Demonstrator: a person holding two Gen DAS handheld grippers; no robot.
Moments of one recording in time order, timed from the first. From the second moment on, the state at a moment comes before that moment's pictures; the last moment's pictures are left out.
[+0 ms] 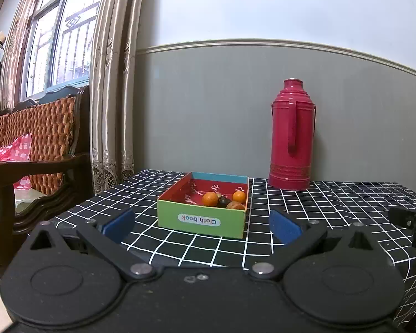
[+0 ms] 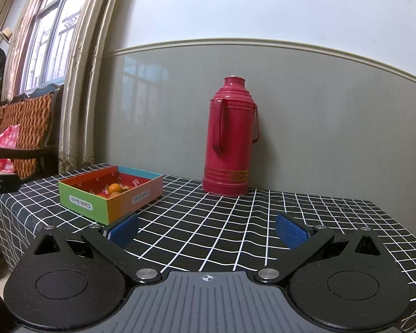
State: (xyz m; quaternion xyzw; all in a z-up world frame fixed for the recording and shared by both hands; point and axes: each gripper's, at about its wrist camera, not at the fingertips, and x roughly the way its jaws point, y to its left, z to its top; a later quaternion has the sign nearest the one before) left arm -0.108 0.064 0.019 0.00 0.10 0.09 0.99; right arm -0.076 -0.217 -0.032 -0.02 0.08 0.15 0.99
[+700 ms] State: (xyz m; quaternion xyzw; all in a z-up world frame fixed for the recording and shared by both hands) left arm -0.107 0.064 0.018 0.00 0.10 0.08 0.99; right arm -0.073 -0.217 -0.034 -0.02 0.08 0.15 0.99
